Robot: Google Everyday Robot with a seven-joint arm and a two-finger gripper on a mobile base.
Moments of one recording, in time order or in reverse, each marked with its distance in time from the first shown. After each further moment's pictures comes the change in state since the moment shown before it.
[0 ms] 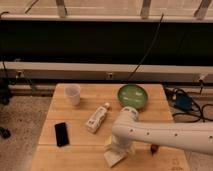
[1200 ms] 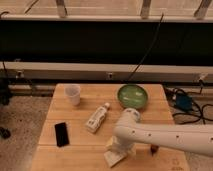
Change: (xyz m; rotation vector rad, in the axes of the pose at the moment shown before) arm -0.001 0.007 0.008 0.008 -0.011 0.013
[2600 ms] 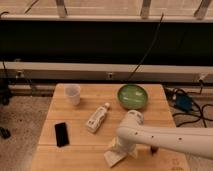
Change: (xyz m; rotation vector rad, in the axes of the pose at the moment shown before) arm 0.000 0.012 0.009 0.009 -0.008 0.025
